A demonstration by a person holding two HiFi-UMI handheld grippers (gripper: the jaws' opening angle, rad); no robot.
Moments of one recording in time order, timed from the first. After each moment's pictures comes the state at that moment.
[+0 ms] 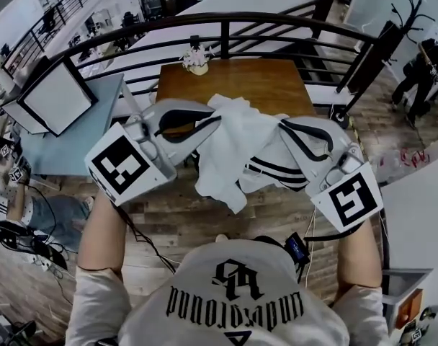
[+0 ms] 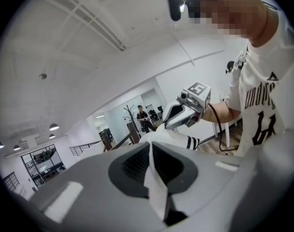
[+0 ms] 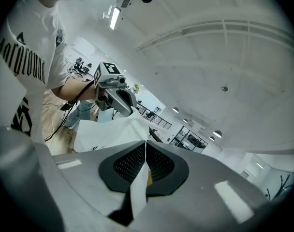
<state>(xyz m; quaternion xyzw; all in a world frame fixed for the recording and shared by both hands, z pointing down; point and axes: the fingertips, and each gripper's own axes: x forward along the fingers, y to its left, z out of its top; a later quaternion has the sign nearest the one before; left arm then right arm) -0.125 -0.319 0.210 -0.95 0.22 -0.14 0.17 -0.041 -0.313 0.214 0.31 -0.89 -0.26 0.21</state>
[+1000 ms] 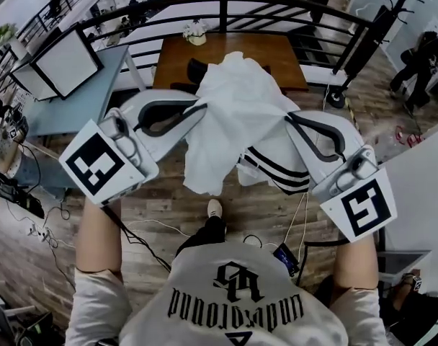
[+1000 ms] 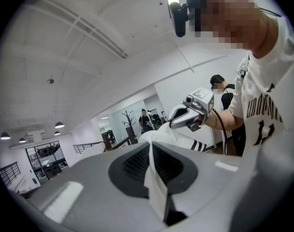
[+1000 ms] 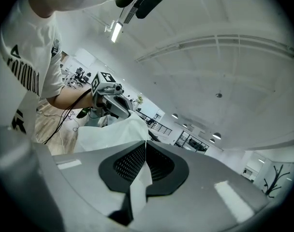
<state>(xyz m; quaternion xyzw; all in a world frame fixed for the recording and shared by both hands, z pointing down) -0.080 -0.093 0.198 -0.95 0.26 -0.12 0.14 0.030 -0.081 0.198 0.31 -0.90 -0.24 0.17</state>
